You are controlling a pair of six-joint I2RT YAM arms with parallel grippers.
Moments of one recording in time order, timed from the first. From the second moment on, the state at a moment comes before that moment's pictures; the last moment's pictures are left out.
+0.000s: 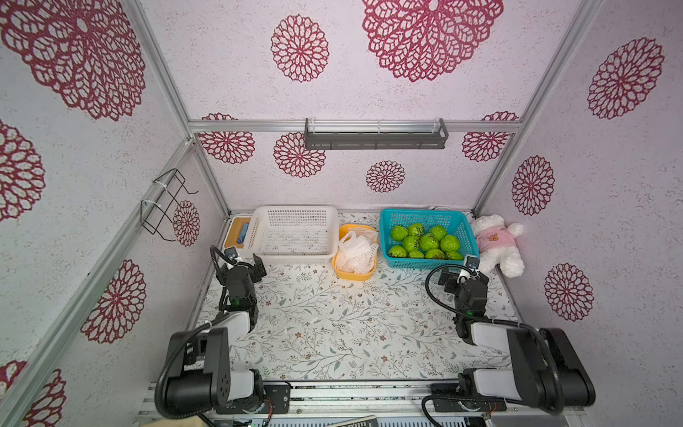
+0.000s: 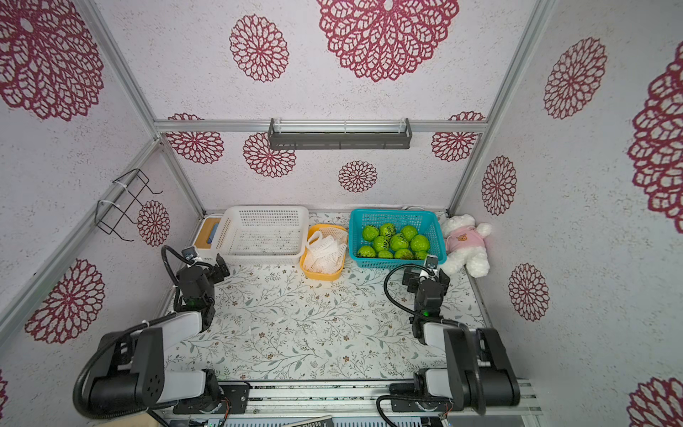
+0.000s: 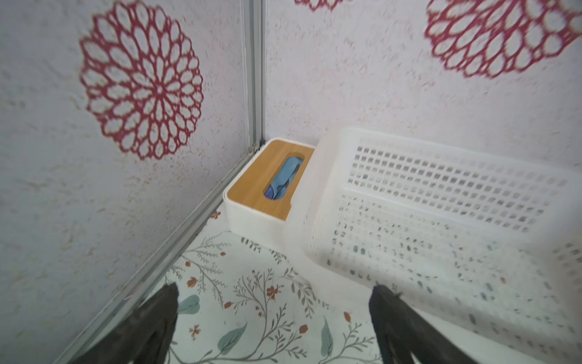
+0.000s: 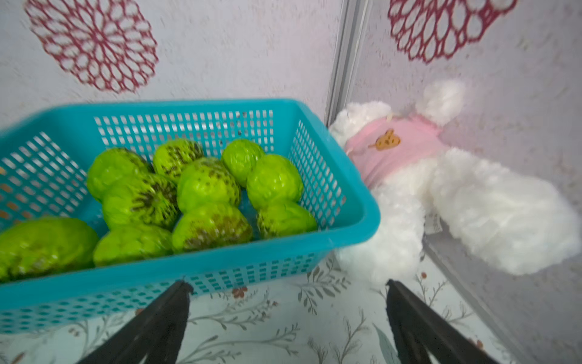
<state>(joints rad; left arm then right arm) 0.10 1.28 0.41 0.67 -0.30 -0.09 0.06 1.23 0.27 0.81 0.29 0.04</state>
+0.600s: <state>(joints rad) 0.19 0.89 1.05 -0.36 -0.16 -0.51 0.04 0.76 0.69 0.11 0.10 0.54</state>
